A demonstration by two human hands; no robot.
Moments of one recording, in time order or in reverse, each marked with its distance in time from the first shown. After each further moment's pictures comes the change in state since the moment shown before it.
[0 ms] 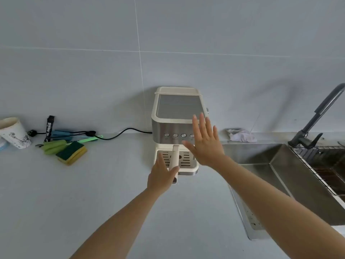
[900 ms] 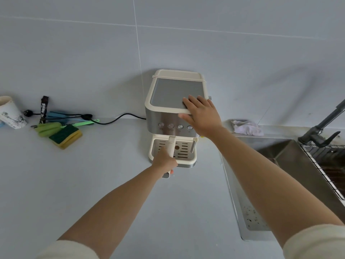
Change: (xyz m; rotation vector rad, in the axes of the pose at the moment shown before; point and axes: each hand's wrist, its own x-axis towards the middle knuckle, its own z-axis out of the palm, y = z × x) left_hand 0.038 0.025 0.023 -0.139 -0.081 -0.260; right_hand 0.084 0.036 0.011 0.004 0.292 -0.321
